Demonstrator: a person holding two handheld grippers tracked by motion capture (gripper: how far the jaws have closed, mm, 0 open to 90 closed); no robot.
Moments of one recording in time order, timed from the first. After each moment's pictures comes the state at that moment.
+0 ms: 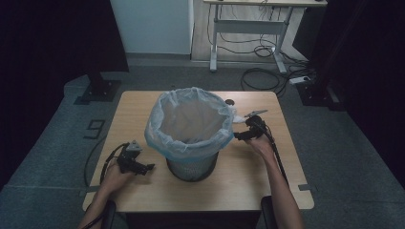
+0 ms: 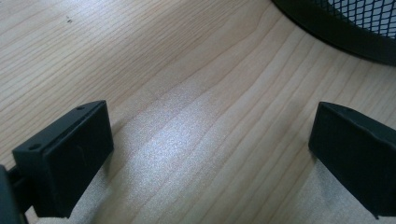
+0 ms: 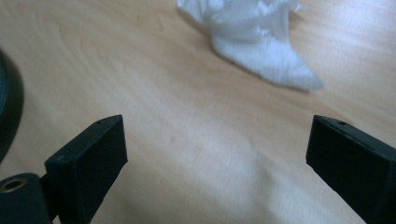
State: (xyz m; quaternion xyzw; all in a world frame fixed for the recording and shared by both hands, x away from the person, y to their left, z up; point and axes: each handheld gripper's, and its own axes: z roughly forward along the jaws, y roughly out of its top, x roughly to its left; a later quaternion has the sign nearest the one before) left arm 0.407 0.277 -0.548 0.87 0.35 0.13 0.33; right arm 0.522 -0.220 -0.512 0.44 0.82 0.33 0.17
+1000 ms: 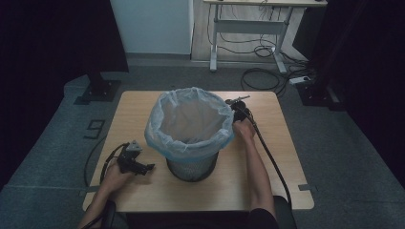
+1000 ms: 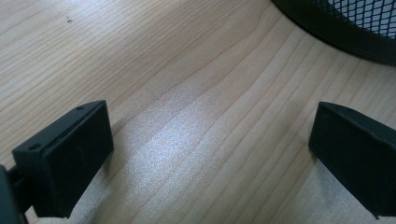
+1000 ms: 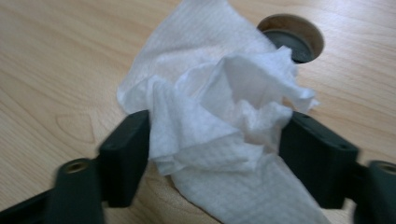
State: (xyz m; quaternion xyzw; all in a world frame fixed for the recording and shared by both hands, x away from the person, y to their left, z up) left arm 0.407 0.277 -0.548 0.87 0.35 0.13 0.33; right arm 0.616 -0.175 -0.538 0.46 0.80 0.33 0.19
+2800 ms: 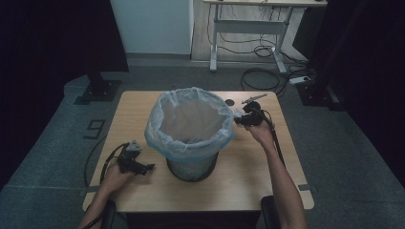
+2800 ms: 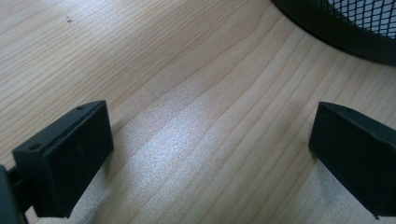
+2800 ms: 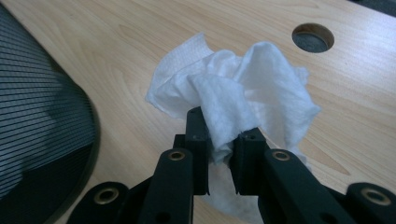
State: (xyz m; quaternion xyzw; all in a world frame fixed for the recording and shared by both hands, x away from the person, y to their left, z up) left arm 0.407 0.277 -0.548 0.87 0.35 0.13 0.33; right arm 0.527 -0.206 -0.449 0.41 0.83 0.35 0.13
